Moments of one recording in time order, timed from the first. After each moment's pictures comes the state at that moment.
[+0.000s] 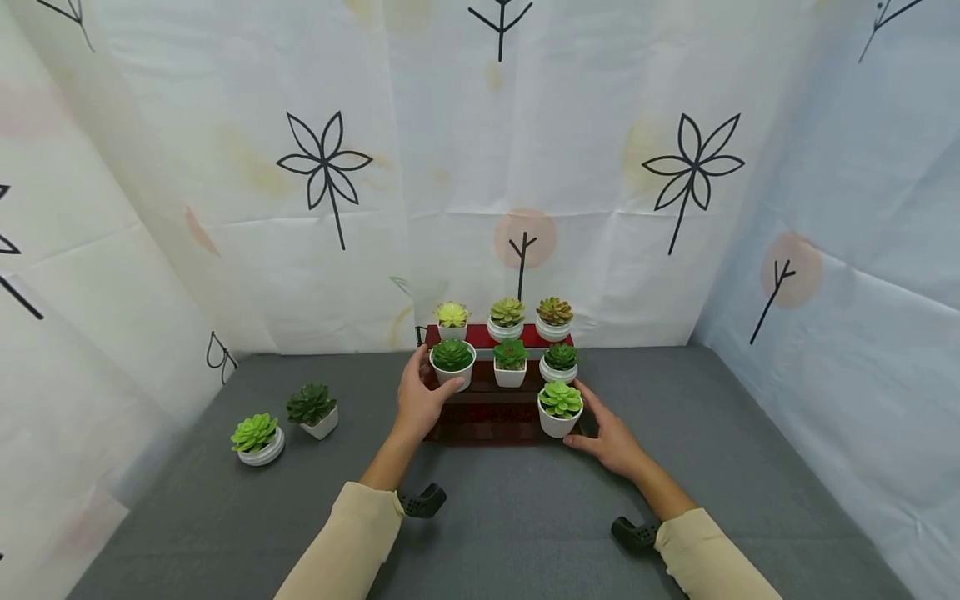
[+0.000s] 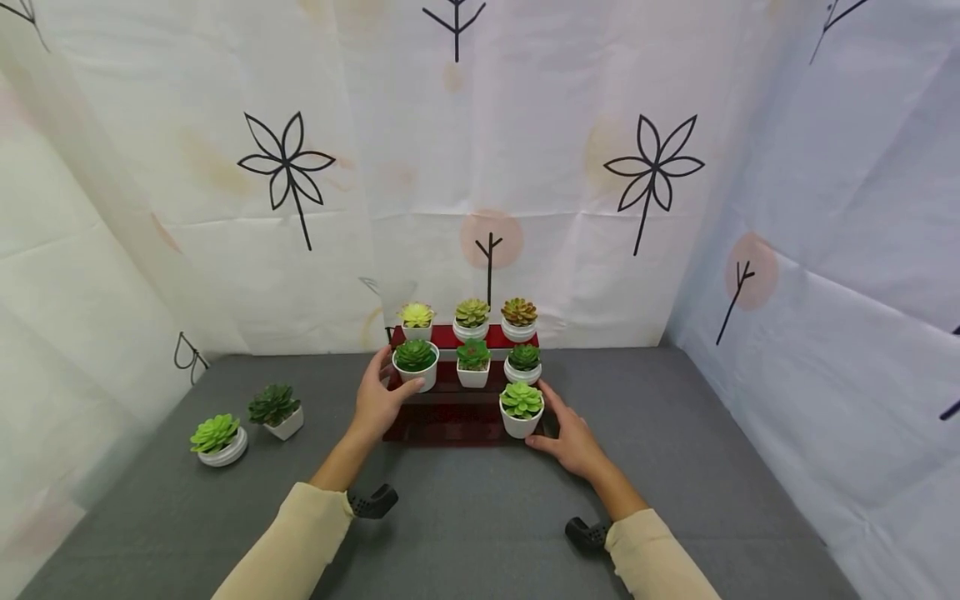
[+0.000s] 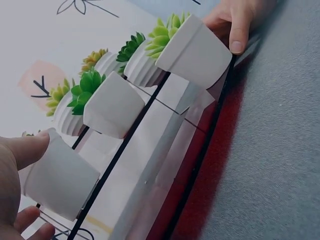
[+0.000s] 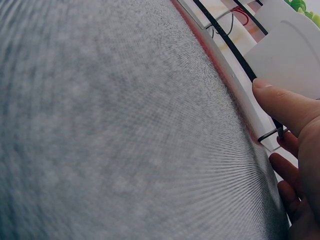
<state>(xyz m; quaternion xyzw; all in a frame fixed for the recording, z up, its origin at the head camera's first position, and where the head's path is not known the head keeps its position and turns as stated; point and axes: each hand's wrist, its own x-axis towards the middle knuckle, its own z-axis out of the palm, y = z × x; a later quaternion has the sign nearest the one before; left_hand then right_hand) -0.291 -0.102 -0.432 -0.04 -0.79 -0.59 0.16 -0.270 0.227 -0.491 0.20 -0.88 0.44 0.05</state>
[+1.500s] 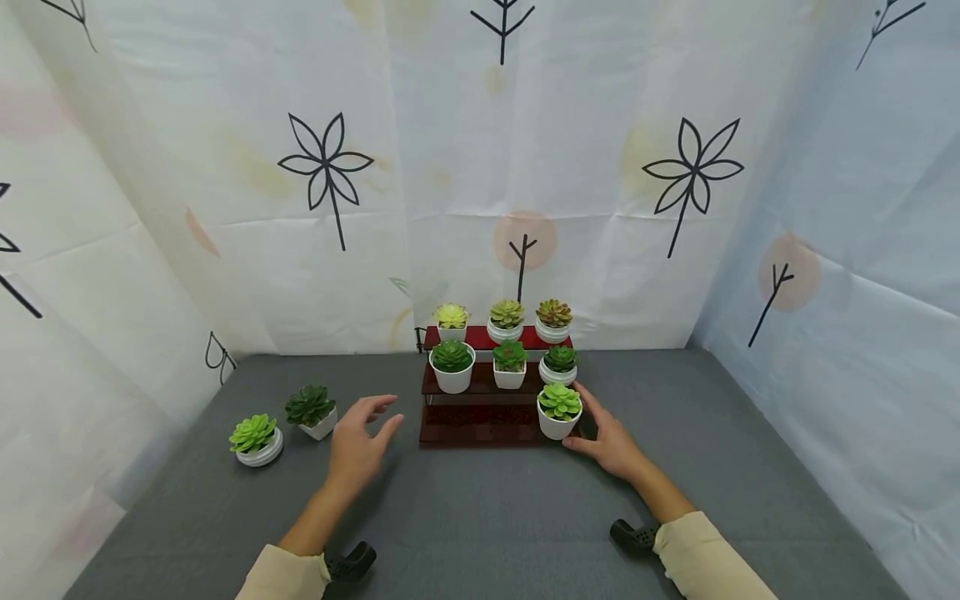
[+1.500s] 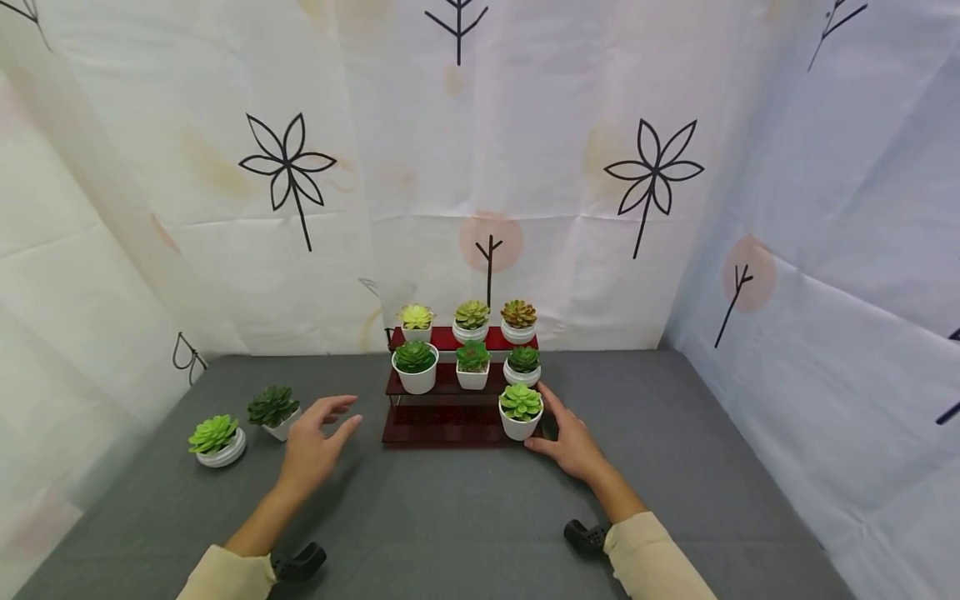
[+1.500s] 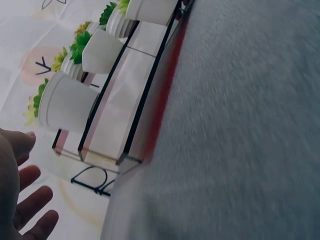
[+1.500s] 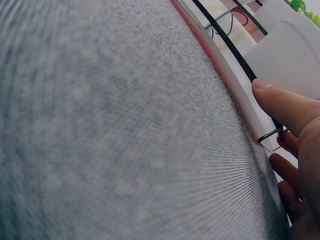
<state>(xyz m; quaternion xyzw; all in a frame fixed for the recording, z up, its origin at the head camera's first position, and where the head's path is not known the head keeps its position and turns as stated) -0.236 -0.180 -0.460 -0.15 -0.85 -0.40 0.32 -0.268 0.227 -0.489 0.20 -0.87 0.44 0.06</state>
